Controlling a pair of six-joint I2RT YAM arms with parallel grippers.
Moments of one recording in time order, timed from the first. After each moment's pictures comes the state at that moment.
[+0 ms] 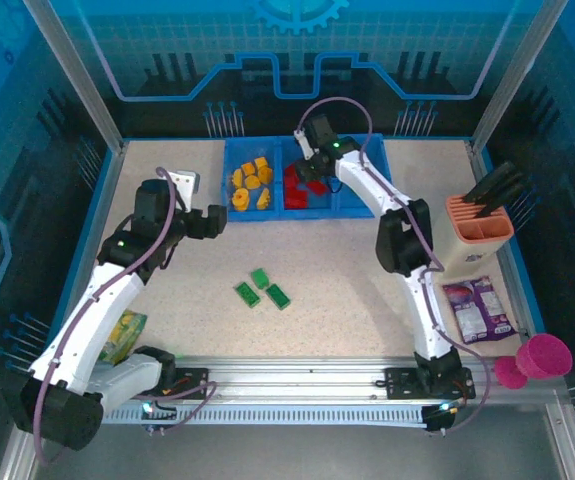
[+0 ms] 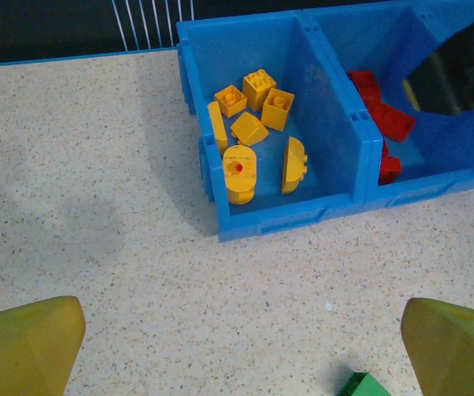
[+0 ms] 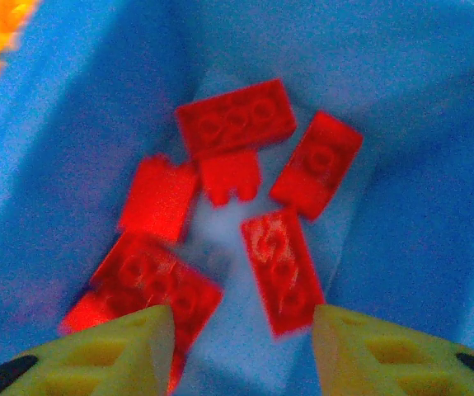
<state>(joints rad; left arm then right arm) -0.22 1.04 1.02 -0.58 -0.04 -0.11 0.47 2.28 2.16 -0.82 0.07 -0.02</state>
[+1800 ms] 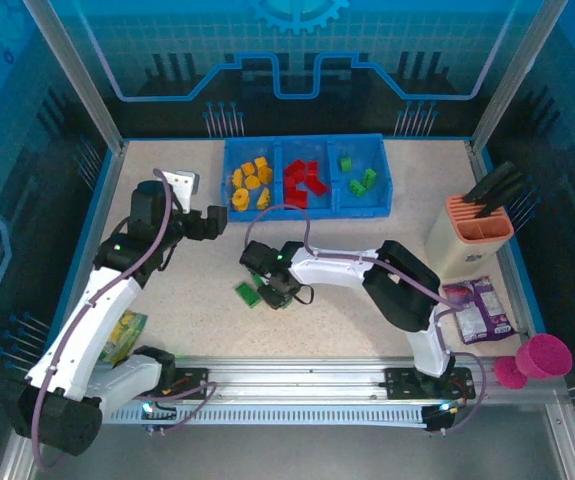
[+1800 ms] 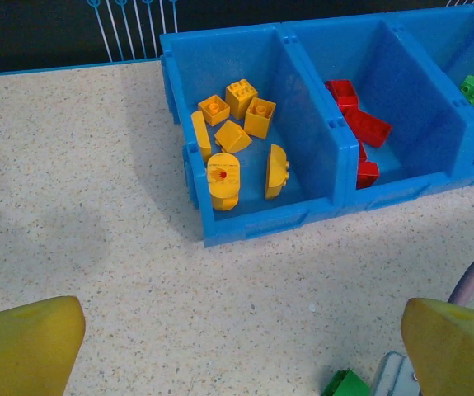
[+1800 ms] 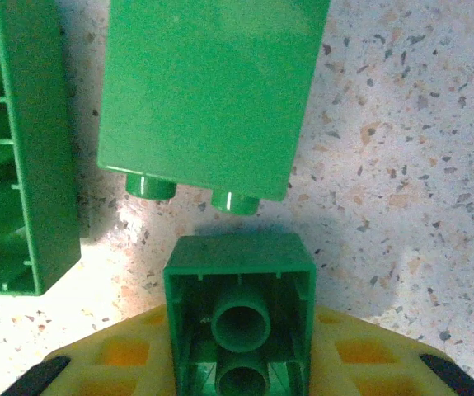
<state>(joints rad) -0.22 1.01 1.02 -0.57 0.00 -0.11 1.01 2.01 1.40 -0.77 0.09 0.28</state>
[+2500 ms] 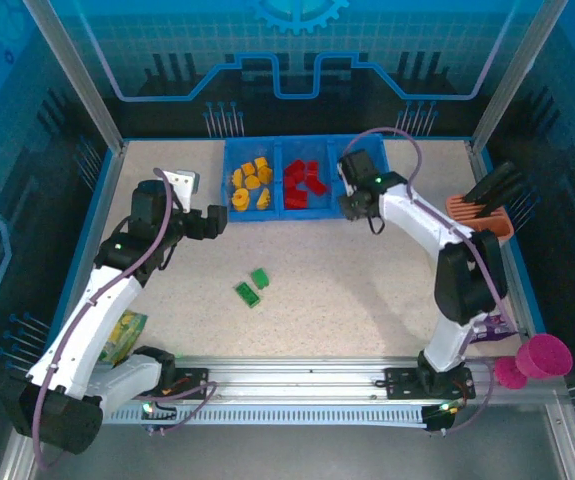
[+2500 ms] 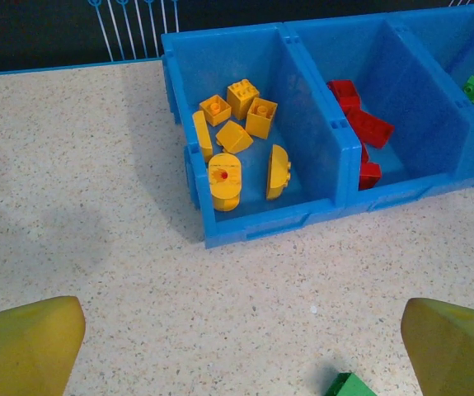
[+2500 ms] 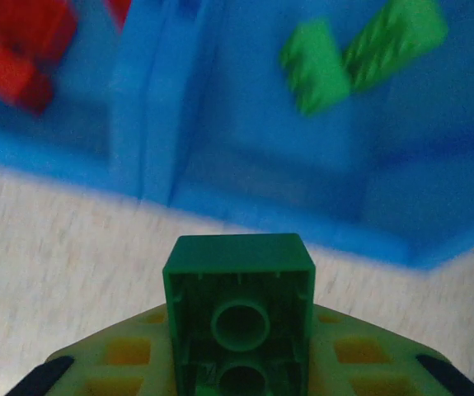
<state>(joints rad) -0.22 1.02 1.02 -0.57 0.00 -0.11 0.39 1.81 1.48 -0.72 0.24 0.05</state>
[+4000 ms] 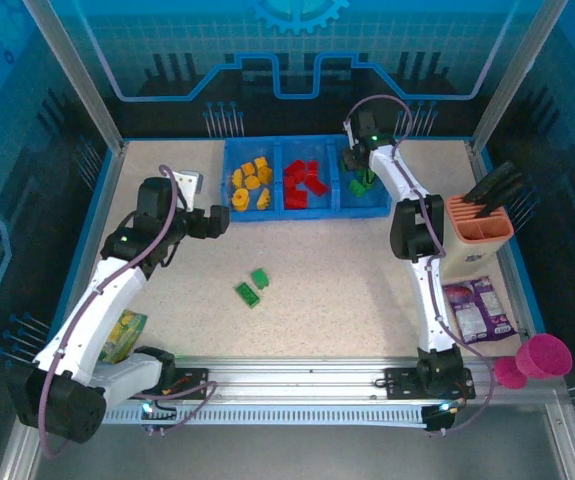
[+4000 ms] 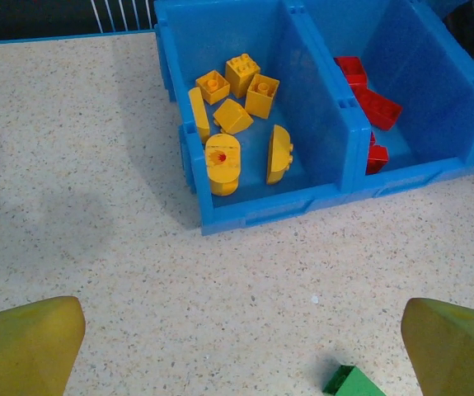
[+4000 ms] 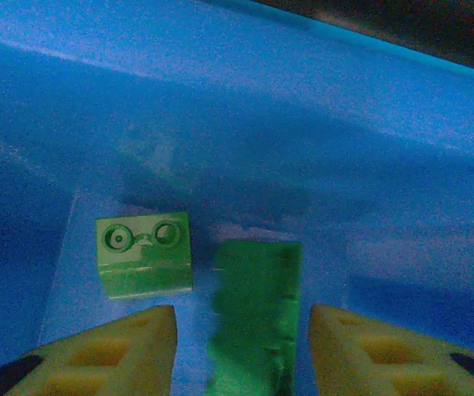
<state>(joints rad) -0.20 1.08 1.02 -0.57 0.03 -0.11 0.21 2.60 2.46 -0.79 0.18 -0.07</state>
